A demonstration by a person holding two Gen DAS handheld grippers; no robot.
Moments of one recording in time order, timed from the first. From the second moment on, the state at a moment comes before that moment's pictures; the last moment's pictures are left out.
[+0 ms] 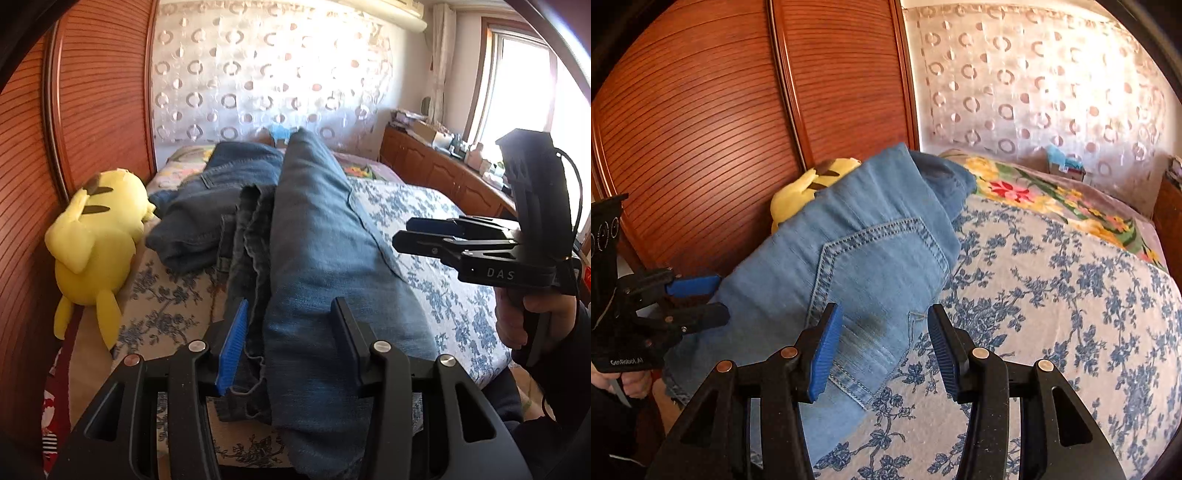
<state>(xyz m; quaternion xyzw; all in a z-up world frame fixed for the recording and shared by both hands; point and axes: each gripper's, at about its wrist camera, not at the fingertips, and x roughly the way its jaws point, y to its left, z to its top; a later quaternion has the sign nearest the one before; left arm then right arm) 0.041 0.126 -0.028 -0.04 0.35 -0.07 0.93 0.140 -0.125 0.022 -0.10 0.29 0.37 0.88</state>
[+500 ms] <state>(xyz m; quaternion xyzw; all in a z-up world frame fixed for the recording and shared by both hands) 0.035 0.118 -0.032 -0.04 0.35 -0.11 0.93 0.148 -0.126 0.010 -0.09 0.30 0.37 0.88</state>
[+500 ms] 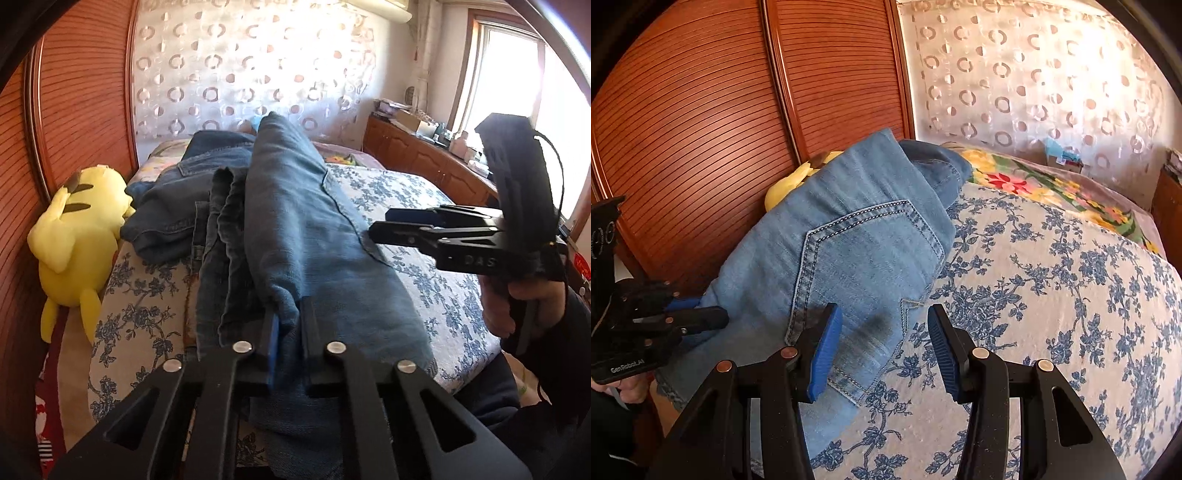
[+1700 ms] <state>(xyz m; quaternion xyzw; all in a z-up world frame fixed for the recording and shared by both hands) 0.012 0.179 -0.046 -0.07 0.36 -0.03 0.93 0.217 -0.076 -0.007 -0.05 0.34 0.37 0.86</state>
